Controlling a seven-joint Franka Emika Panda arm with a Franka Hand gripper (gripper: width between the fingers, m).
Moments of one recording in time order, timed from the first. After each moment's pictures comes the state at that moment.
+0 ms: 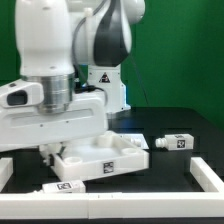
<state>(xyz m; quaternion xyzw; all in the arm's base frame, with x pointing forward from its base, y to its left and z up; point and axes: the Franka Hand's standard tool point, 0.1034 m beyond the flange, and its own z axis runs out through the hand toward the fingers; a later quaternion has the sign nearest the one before) 0.557 -0.100 0.036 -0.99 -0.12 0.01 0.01</state>
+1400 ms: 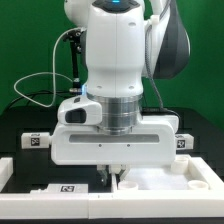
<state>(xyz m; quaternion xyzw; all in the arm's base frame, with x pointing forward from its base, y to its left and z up) 0.598 -0.022 0.010 -1.00 0.02 0.04 0.00</state>
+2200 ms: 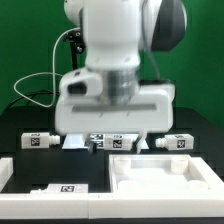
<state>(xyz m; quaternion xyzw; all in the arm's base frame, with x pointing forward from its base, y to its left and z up) 0.538 -0.006 0.069 -1.00 0.01 0.07 0.02</state>
